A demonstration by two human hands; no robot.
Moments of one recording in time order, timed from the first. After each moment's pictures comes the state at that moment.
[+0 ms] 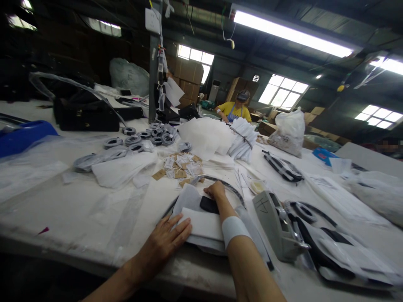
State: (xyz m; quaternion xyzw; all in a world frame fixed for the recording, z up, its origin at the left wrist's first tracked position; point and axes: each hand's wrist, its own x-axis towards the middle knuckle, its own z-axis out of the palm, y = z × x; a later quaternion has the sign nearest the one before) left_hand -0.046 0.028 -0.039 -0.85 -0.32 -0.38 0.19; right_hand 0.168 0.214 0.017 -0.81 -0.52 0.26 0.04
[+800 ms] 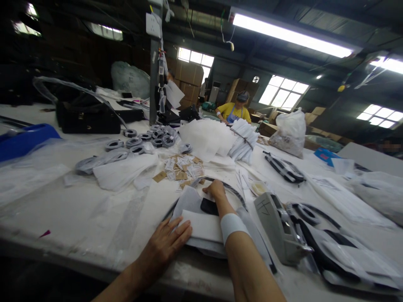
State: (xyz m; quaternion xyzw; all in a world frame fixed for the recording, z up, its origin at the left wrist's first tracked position) left_hand -0.046 0.028 -0.043 -0.83 -0.33 -0.40 0.20; right_hand 0.173 0.227 0.014 -0.80 -0.56 0.20 0.06
